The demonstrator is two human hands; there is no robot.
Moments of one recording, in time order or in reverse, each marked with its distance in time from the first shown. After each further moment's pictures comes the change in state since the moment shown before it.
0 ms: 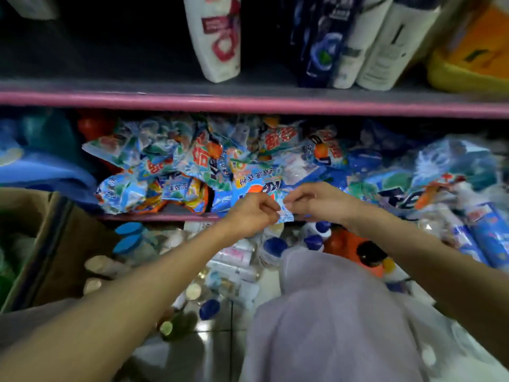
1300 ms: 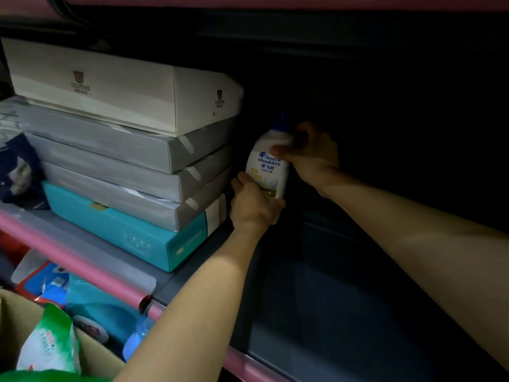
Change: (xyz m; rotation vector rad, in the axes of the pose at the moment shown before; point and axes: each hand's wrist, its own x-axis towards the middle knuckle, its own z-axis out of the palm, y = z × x) left_hand 0.105 0.020 -0.489 0.013 1.196 0.040; right_hand 0.262 -0.530 0.094 -0.029 0.433 -0.876
